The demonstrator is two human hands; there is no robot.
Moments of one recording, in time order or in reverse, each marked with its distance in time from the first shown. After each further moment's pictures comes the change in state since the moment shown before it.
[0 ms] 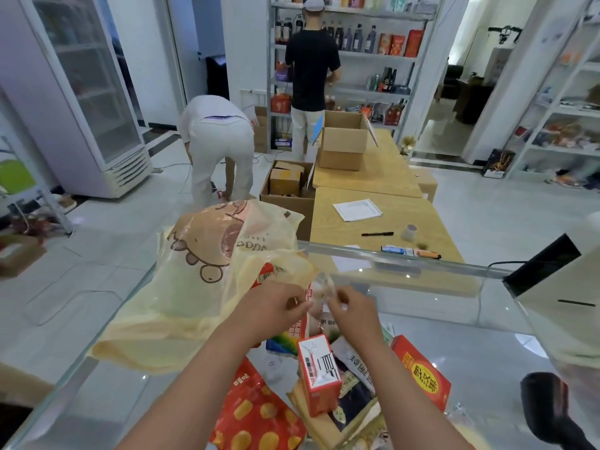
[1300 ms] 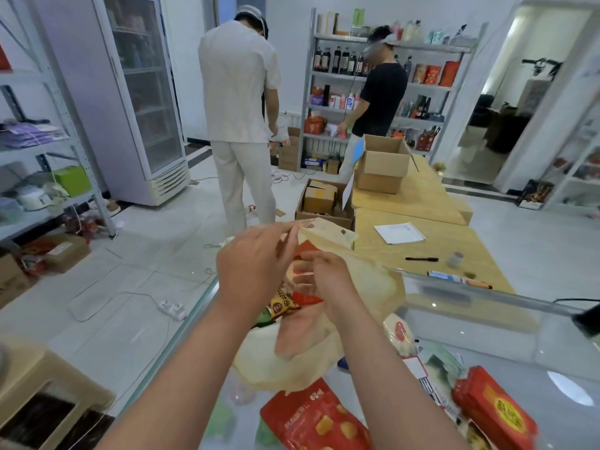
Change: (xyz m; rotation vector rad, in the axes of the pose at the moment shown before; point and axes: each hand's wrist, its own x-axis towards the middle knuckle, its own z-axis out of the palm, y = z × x) left_hand -0.061 -0.060 -0.134 0.306 1.103 0.073; right_hand 0.016 -0.194 0.087 0.697 -0.222 0.243
